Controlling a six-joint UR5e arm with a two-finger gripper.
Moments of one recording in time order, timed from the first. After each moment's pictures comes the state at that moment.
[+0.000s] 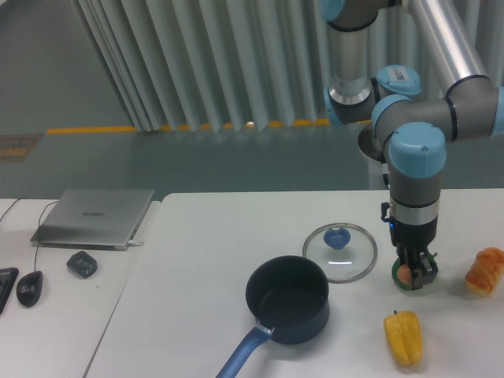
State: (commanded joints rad) arm 2.33 -1.94 -1.45 -1.28 1.55 1.41
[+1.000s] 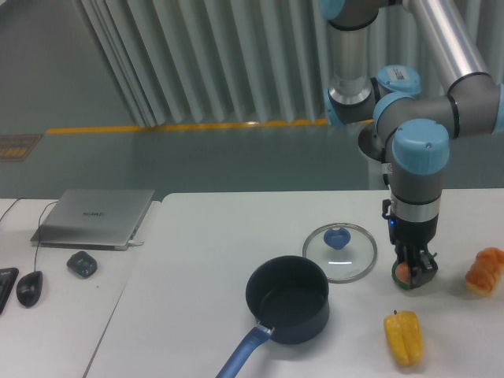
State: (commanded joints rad) arm 2.33 -1.93 -1.45 -1.28 1.48 1.35
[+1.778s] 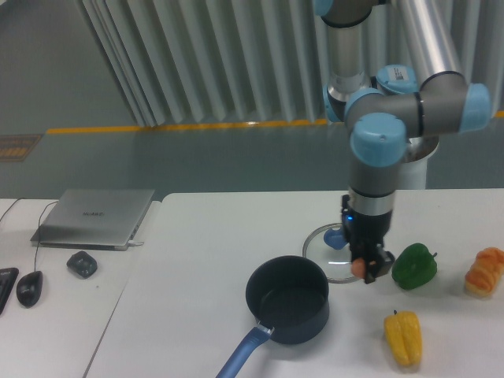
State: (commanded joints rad) arm 2.15 -1.93 -1.43 -1.25 1.44 0.96
